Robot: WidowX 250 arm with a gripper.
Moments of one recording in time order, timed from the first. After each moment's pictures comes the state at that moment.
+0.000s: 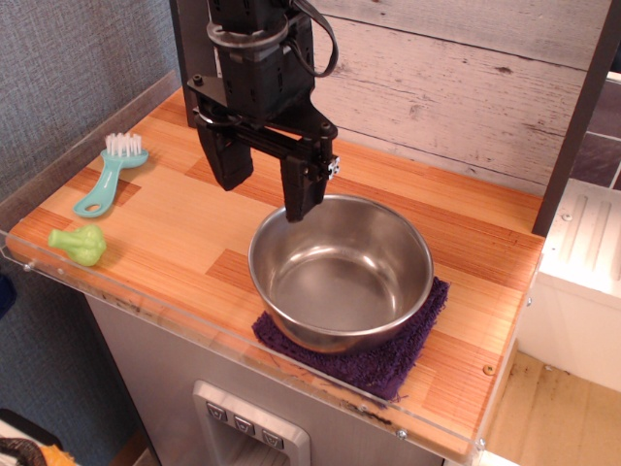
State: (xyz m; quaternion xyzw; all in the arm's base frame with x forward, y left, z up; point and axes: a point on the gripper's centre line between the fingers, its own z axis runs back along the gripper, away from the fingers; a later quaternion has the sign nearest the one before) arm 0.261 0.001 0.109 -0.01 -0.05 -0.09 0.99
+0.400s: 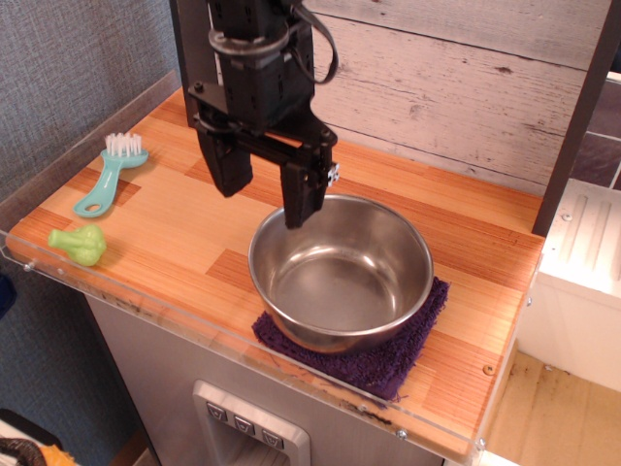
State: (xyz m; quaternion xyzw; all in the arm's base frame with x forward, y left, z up) arm 0.259 0.001 0.104 -0.01 -0.04 -0.09 1.00
